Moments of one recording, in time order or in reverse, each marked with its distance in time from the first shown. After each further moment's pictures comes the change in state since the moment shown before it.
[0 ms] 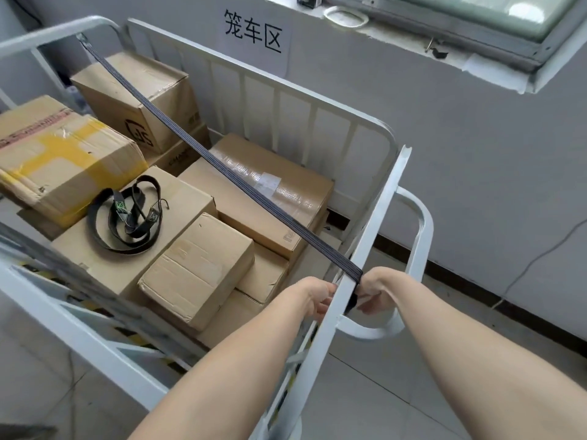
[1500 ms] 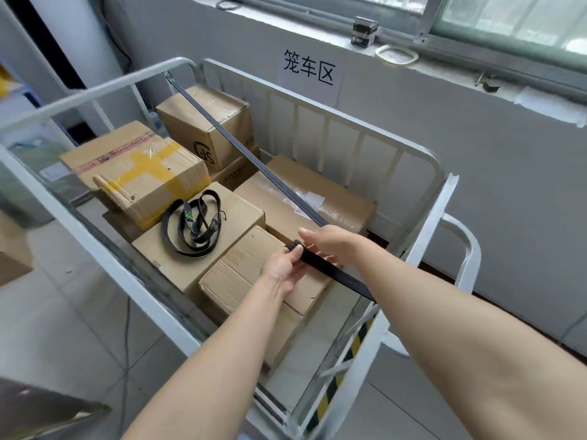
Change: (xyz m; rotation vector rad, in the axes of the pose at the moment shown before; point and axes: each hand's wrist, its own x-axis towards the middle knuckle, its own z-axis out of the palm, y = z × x) left_hand -0.085 0.019 -0.121 -0.804 0.175 0.496; right_hand -0.095 -0.148 0.093 -0.242 0.065 -0.605
